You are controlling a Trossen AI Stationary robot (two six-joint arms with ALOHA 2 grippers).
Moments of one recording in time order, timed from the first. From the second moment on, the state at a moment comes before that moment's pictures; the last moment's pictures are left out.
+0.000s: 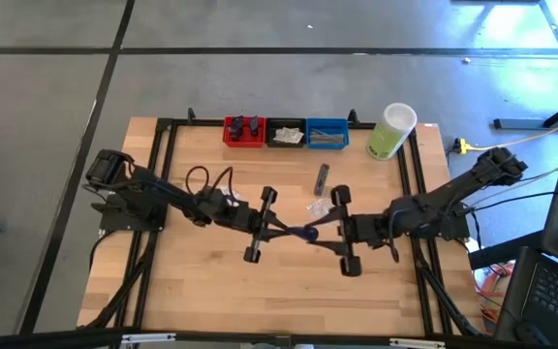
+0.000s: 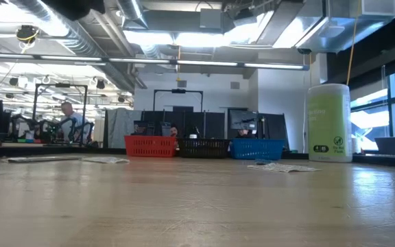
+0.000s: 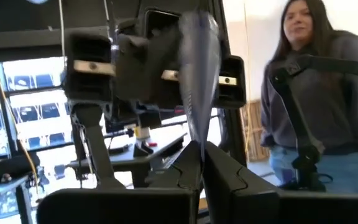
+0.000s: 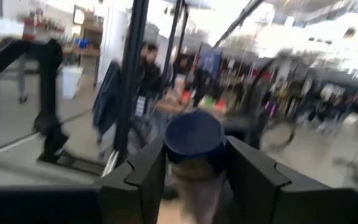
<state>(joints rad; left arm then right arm) -0.22 1.61 0.82 1.15 0.04 0.14 0.53 1.29 0.97 0.45 0.33 -0.22</state>
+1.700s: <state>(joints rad) 0.11 1.48 1.46 -0.99 -0.46 0.08 0.42 1.26 0.54 -0.46 0.54 0.77</state>
